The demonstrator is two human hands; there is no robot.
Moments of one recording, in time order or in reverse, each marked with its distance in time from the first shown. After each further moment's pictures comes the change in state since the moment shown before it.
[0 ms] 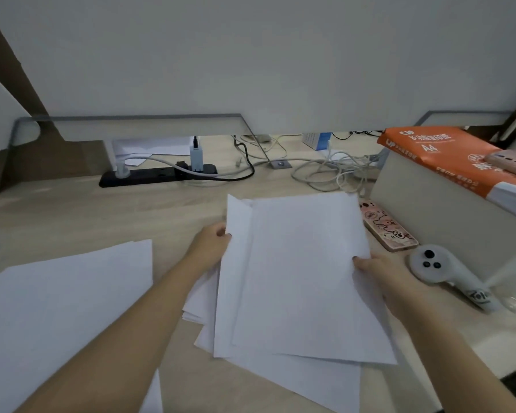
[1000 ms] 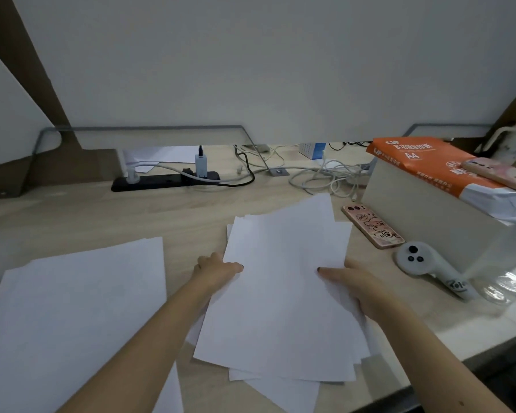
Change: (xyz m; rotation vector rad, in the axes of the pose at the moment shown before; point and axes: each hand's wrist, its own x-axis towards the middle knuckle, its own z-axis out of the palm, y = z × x) left_hand -0.060 -0.012 0.004 0.092 -0.132 -0.276; right_hand -0.049 0.003 0.019 0.100 -0.214 -0.129
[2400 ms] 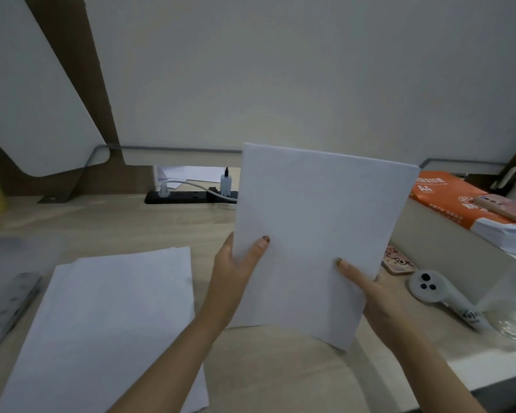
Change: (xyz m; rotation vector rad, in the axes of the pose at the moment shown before) left_hand -0.108 0.024 -0.022 -0.783 0.217 0.661; right_hand -0.063 -0.042 0.021 0.349 -0.085 -0.325
